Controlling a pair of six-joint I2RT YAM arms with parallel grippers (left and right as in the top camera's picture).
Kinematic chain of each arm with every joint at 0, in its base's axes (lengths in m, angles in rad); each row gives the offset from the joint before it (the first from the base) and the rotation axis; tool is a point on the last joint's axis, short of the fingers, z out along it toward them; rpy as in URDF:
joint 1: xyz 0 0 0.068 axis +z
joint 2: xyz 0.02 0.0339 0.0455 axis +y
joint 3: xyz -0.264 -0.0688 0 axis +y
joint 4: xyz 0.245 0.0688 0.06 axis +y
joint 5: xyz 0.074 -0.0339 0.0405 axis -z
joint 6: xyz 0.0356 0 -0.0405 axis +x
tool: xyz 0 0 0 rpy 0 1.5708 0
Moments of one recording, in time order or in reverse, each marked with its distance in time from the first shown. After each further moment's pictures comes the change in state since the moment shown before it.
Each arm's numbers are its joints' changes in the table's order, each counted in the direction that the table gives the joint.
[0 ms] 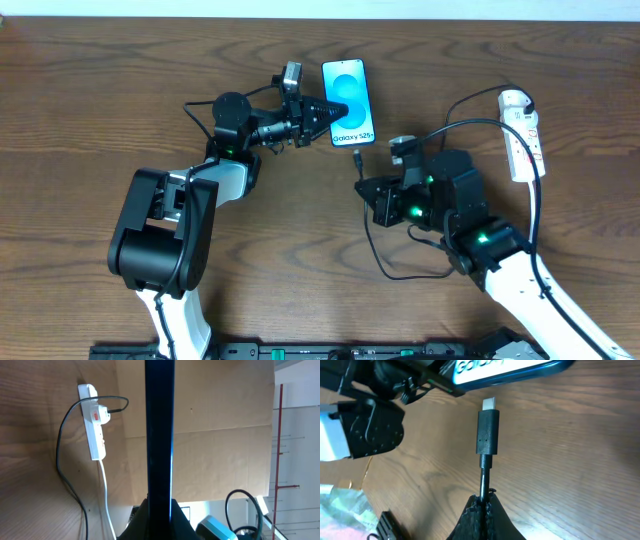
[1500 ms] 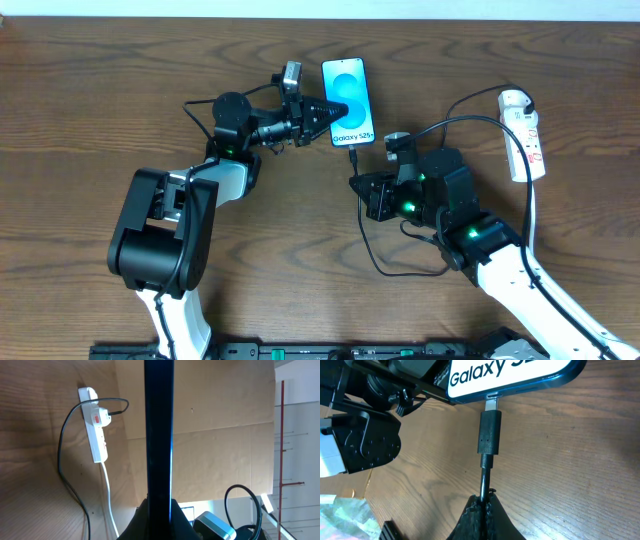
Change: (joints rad) left arm 0.000 0.000 0.000 0.000 -0.003 0.032; right arm 0.012 0.054 0.000 -0.073 0.022 0.055
